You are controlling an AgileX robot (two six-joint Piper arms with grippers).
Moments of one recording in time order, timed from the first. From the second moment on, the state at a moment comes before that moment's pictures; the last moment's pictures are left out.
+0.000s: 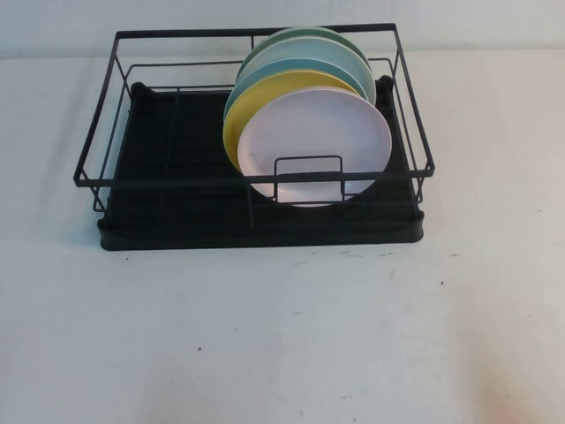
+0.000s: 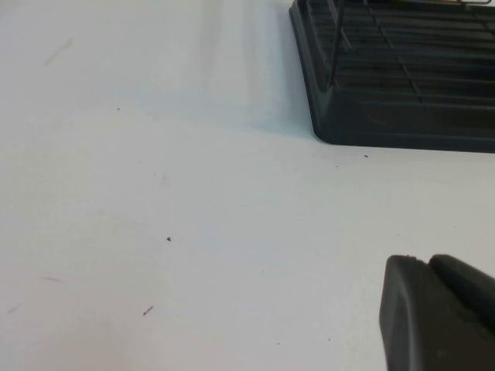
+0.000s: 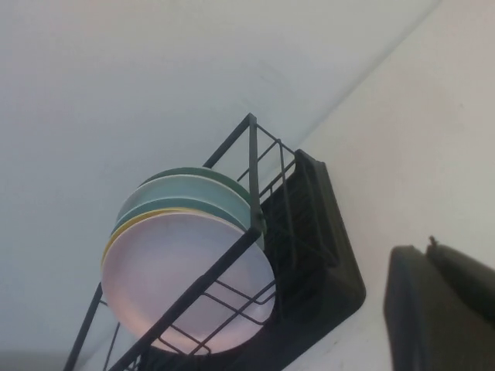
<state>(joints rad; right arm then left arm) 0.03 -0.01 0.03 1.03 0.14 -0.15 -0.09 -0.01 0.02 0.08 0.35 -0.06</state>
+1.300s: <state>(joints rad) 0.27 1.57 -1.16 1.12 0.46 -1.27 -0.09 -0.01 0.02 0.08 0.35 -0.06</state>
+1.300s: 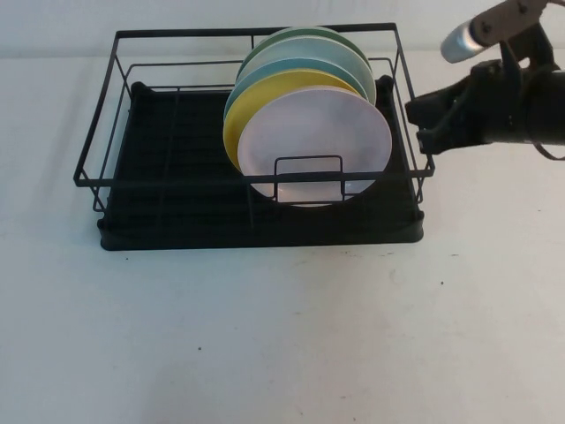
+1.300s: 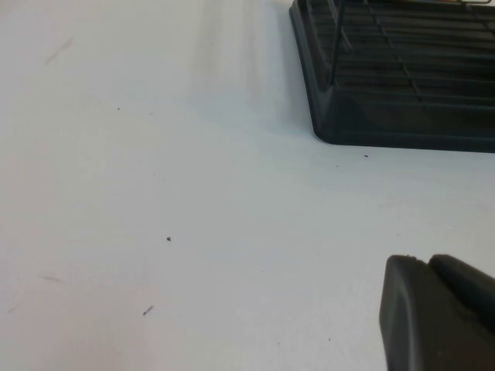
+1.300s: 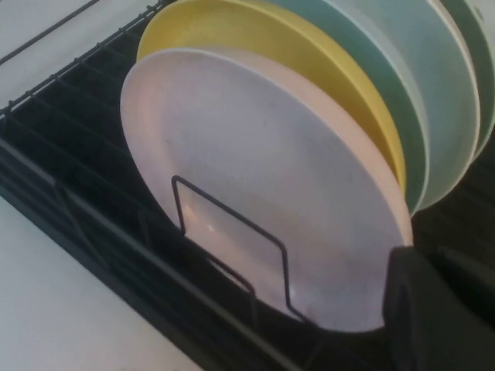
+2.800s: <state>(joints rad) 0.28 1.89 -1.41 1.20 0.51 -1.63 -0.09 -0.01 0.02 0.08 0.35 -0.06</state>
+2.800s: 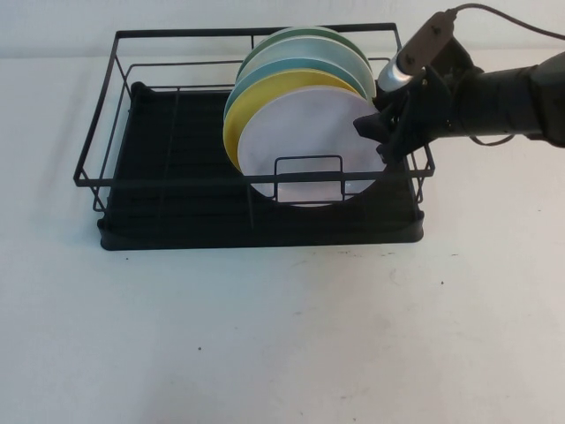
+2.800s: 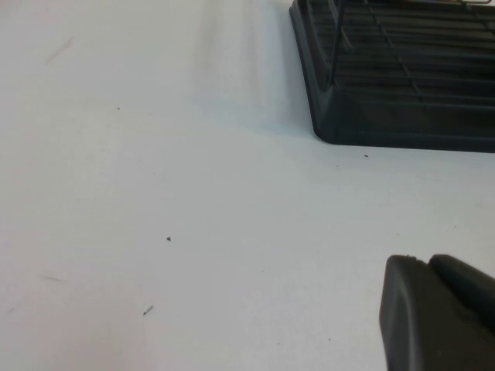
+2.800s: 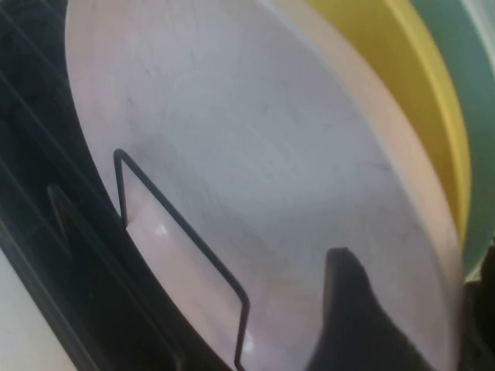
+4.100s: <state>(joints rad) 0.28 1.55 -1.41 1.21 0.49 -1.51 -0.09 -0.01 0.02 0.08 0.35 -0.06</state>
